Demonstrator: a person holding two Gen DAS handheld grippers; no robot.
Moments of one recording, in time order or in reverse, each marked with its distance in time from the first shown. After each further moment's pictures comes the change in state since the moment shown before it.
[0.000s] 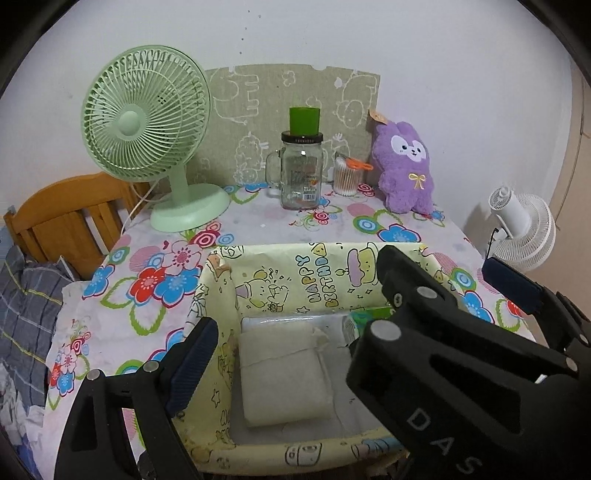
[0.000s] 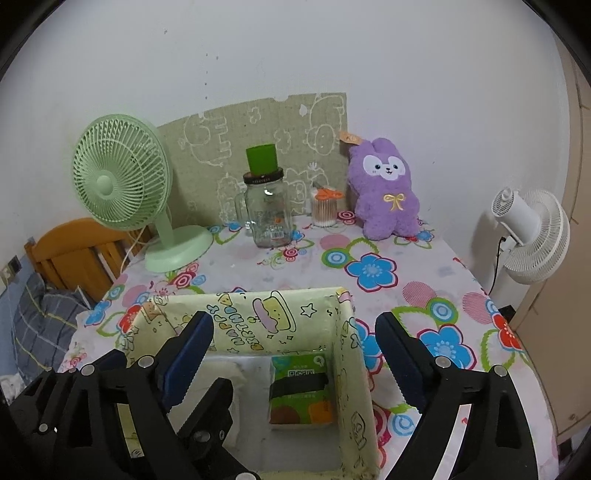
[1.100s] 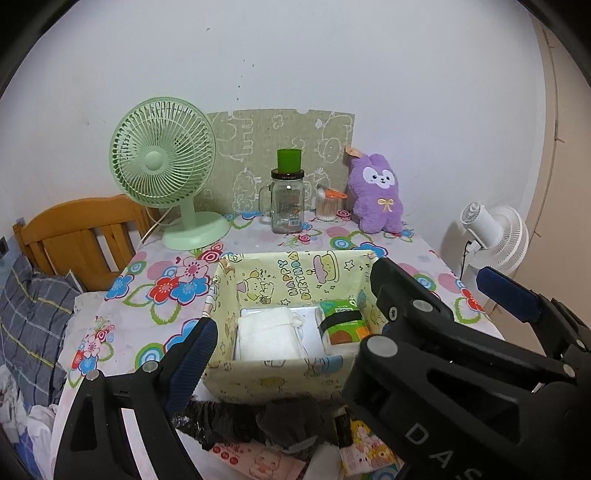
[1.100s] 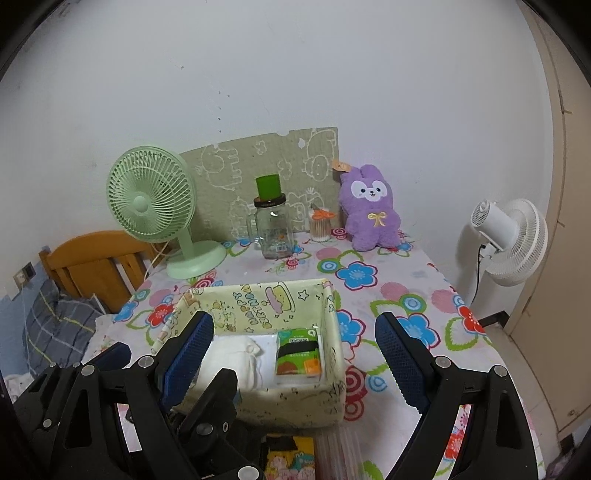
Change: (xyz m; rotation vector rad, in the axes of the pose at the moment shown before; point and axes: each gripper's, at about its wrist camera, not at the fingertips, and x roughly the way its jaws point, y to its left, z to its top) left arm -0.085 -0.013 -0.031 0.023 -0.126 -0.023; right arm -0.096 -0.005 -0.021 0.003 -0.073 0.014
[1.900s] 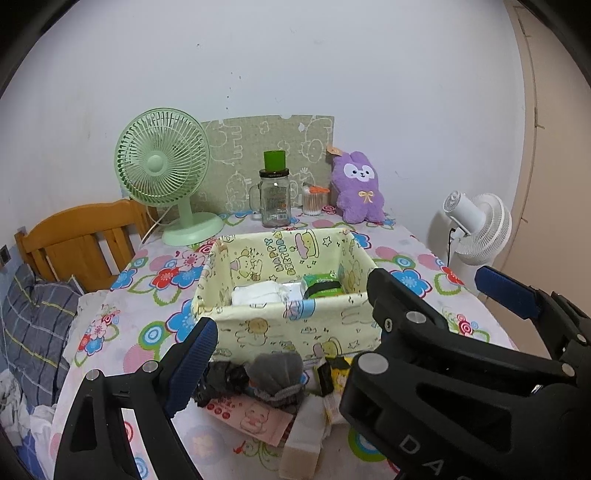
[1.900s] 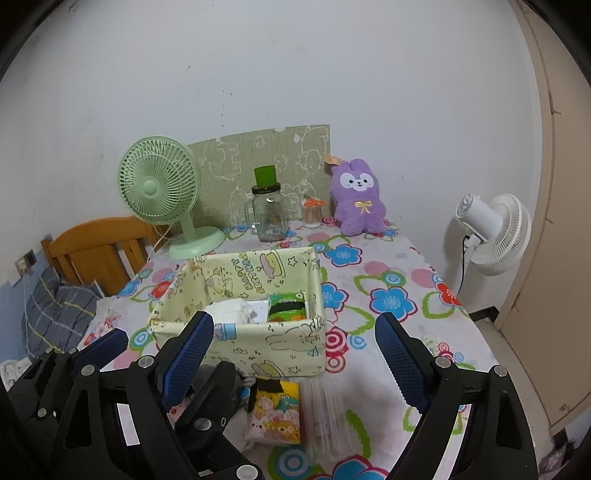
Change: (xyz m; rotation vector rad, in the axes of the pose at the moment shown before) left arm -0.040 -0.017 -0.041 0.052 -0.032 -0.009; right arm -0.051 -0.008 -0.042 -0.020 -0.002 -0.021
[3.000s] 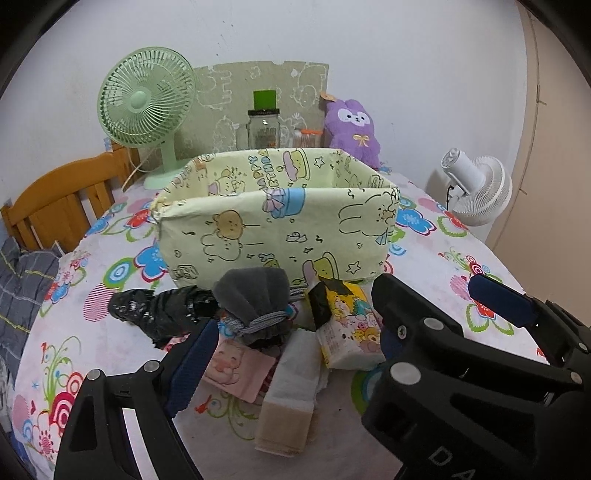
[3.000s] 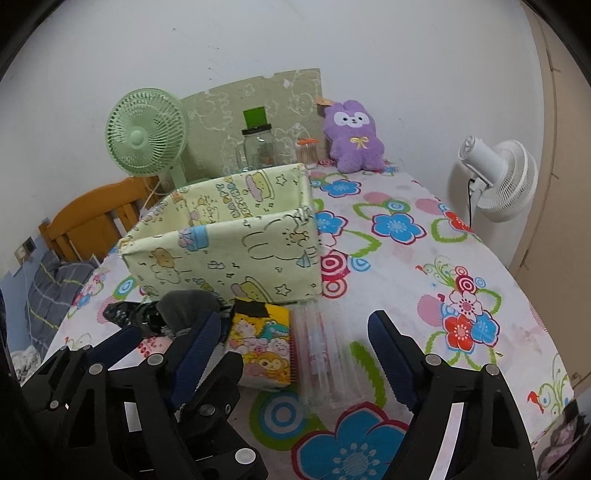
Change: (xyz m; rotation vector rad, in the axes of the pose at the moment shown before) left arm 0.045 -0.006 -0.057 -0.019 0.138 -0.048; right arm 0.037 -0.017 -0.067 0.055 0.144 0.019
